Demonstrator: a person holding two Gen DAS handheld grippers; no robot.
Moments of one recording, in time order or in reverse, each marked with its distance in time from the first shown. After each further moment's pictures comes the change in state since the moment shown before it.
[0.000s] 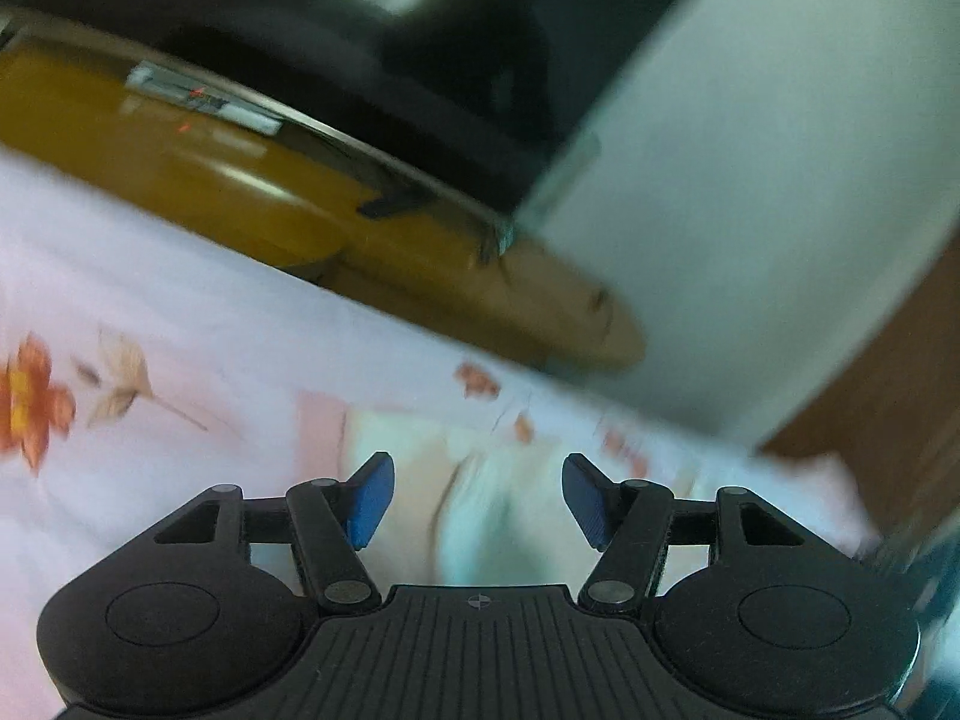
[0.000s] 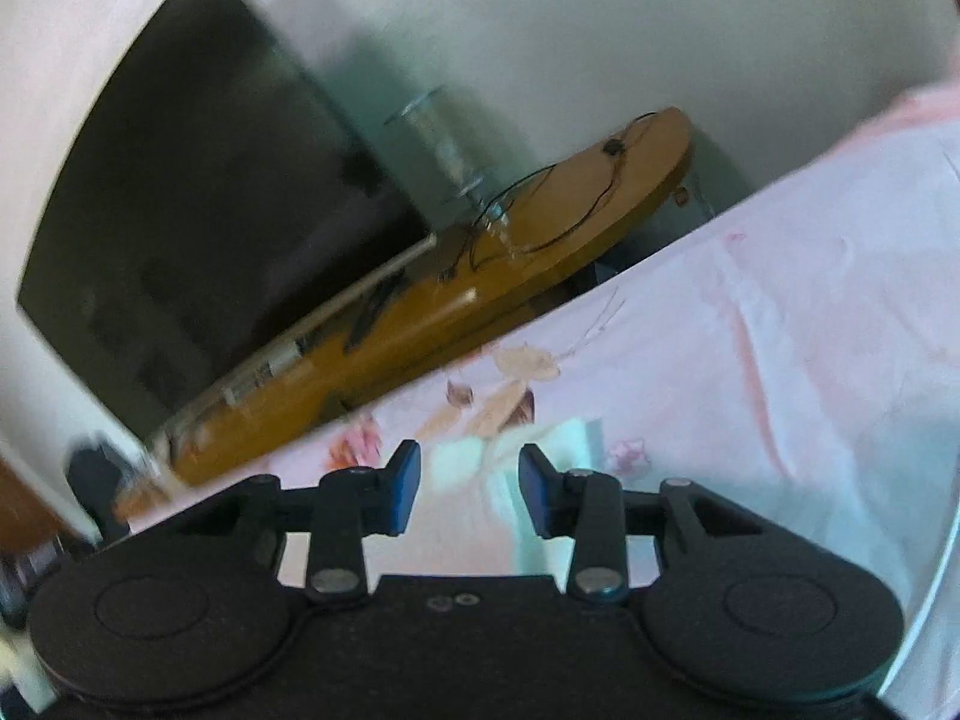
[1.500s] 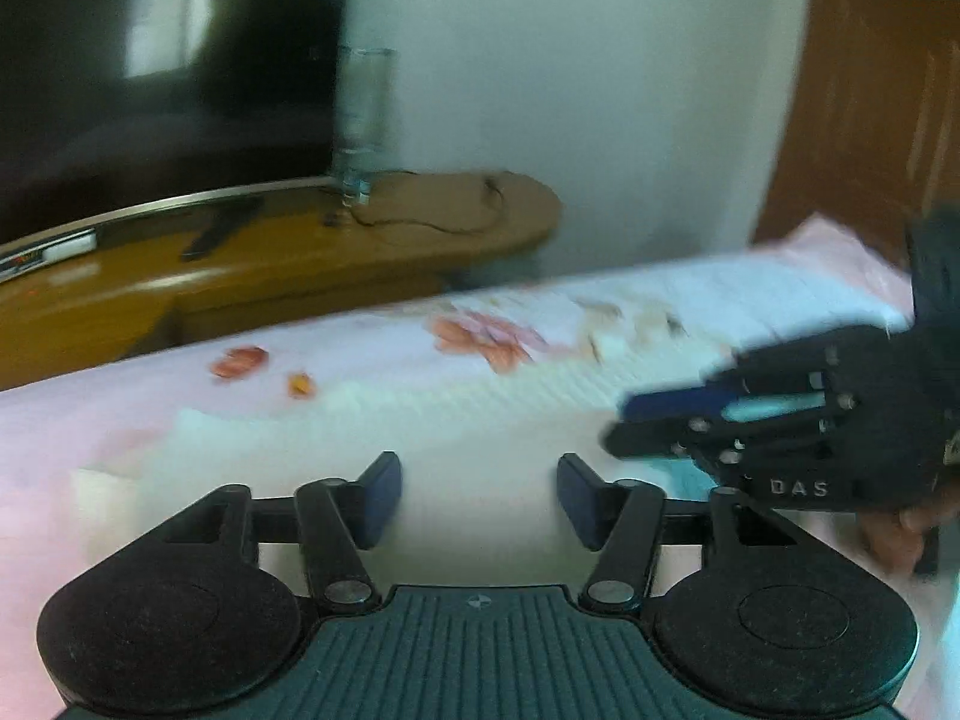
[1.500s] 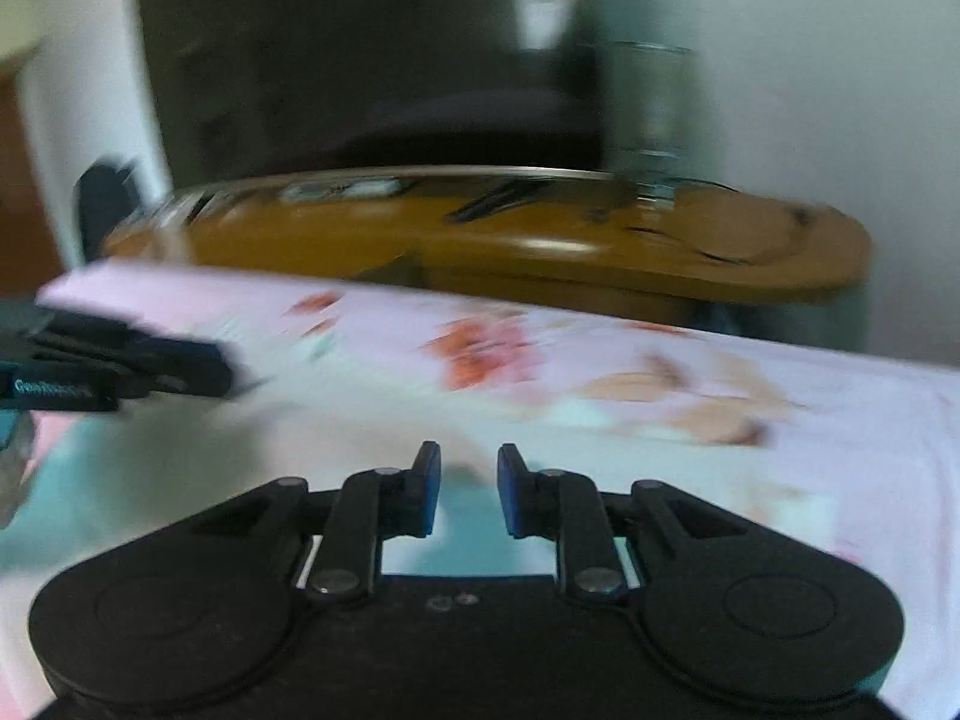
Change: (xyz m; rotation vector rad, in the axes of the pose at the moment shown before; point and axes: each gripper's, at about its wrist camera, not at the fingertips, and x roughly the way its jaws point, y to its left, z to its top) left arm 0.063 -0.127 -0.052 0.514 0.098 0.026; right arm 0.081 0.127 -0.046 -0.619 0.142 0.026
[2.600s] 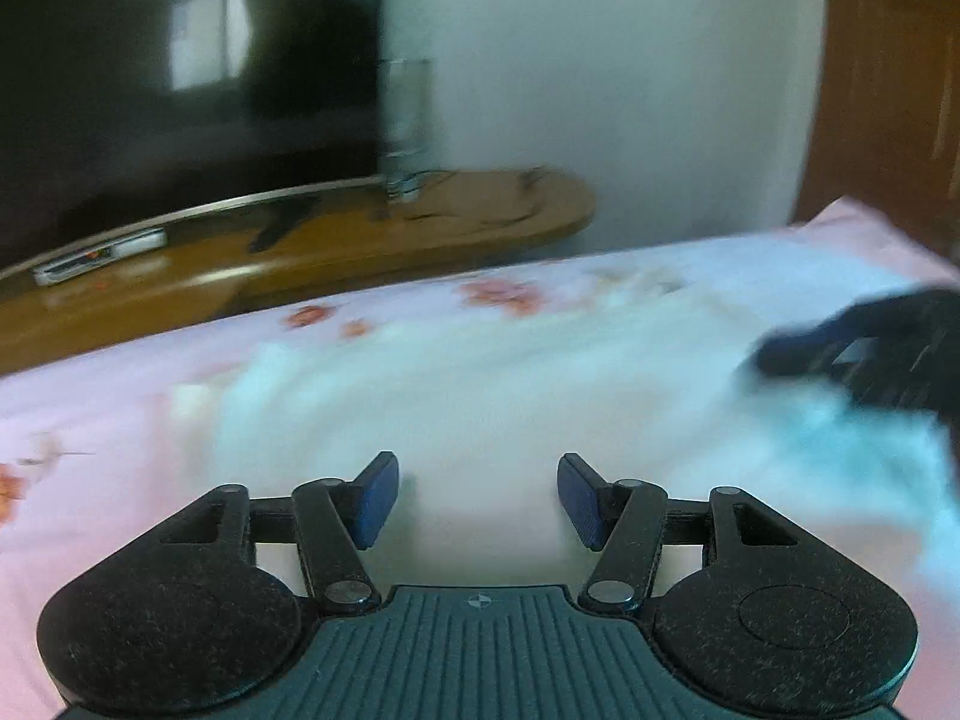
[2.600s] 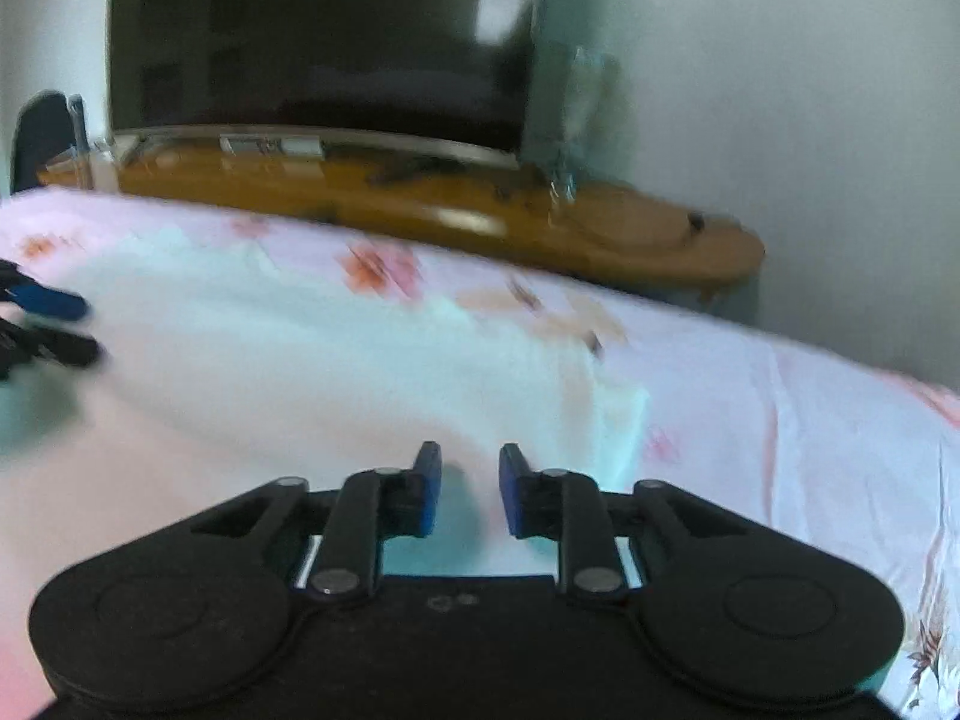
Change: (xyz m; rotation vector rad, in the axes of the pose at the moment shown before) left arm -0.074 -0.026 -0.025 -0.031 -0.010 0.085; right arm -0.079 0.003 -0.029 0.005 -0.027 -0.157
